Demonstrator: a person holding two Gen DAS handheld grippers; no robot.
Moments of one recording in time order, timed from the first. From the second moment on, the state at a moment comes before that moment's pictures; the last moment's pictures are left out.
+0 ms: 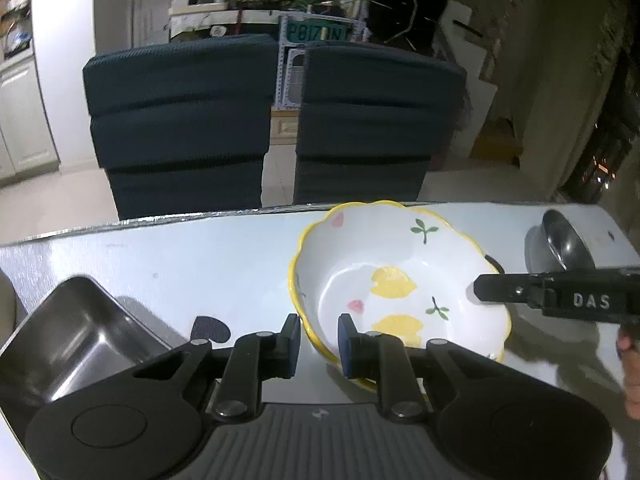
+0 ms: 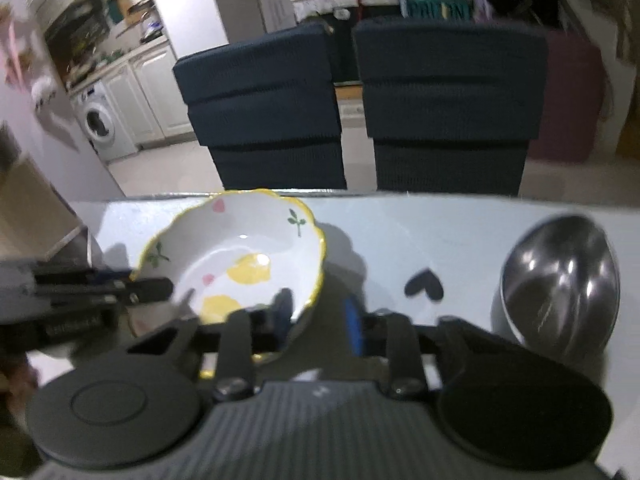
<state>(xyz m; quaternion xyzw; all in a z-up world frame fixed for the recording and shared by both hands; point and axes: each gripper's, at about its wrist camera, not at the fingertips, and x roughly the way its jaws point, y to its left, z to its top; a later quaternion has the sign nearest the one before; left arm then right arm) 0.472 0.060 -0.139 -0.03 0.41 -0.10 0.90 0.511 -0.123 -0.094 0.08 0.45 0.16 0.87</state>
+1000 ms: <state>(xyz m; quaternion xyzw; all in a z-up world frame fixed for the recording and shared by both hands) 0.424 0.037 -0.093 -0.08 0.40 -0.05 0.91 0.468 -0.137 -0.072 0.13 0.43 0.13 0.88</state>
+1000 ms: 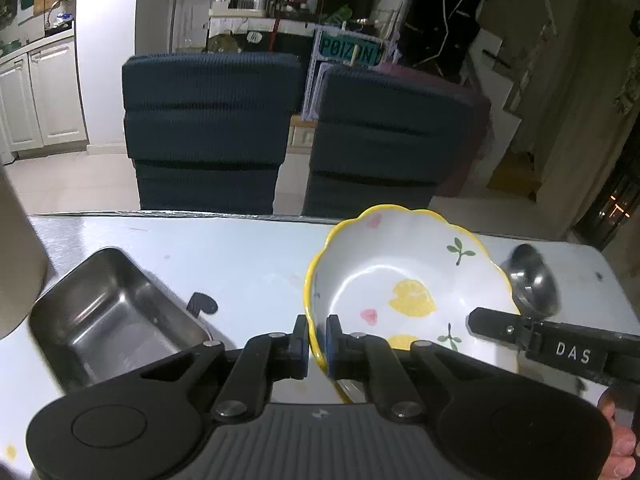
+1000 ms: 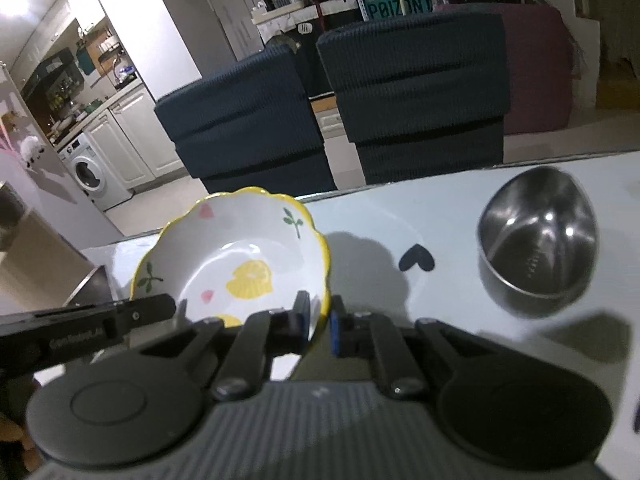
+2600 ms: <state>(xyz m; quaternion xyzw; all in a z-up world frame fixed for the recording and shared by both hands) 0.118 0.034 -0.023 -0.13 0.38 -0.05 0.91 0.227 -0.153 0.011 0.13 0.44 0.15 0.88</state>
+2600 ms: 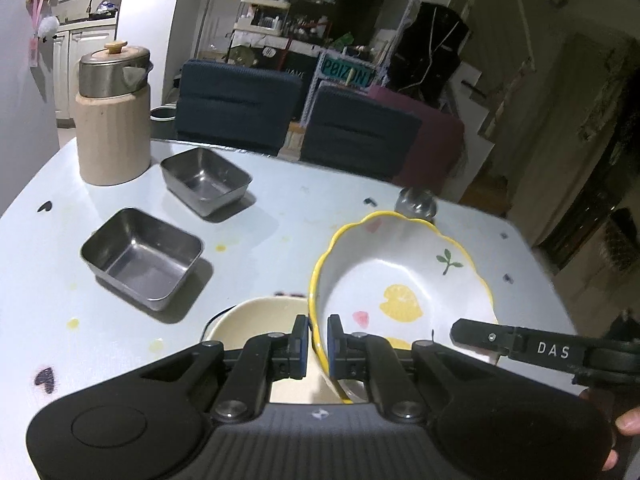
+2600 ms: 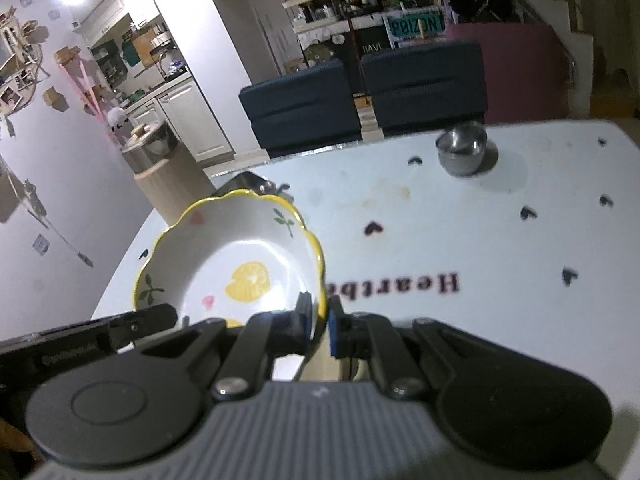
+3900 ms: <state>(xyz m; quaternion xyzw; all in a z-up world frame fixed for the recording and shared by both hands) 0.138 0.059 -0.092 -0.10 0.48 -0.02 0.87 0.257 -0.086 -0.042 0.04 0.53 0.16 0.83</state>
